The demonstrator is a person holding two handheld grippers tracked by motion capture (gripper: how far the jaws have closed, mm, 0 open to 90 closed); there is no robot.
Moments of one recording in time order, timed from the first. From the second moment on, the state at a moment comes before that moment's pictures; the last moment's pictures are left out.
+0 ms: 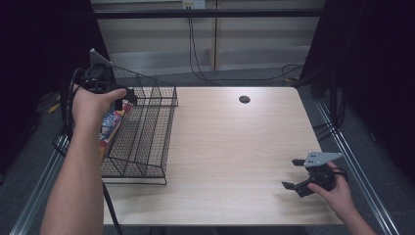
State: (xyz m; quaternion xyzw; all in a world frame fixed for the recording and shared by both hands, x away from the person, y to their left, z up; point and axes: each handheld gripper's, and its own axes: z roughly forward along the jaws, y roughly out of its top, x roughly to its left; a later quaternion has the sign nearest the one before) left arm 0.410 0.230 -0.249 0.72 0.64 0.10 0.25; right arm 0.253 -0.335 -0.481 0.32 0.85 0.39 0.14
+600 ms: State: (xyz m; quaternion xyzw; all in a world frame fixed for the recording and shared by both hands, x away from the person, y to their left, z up) left arm 0.413 0.180 -0.256 0.76 0.59 0.09 0.26; right arm 0.252 -0.338 -0.480 0.32 0.85 0.39 0.14
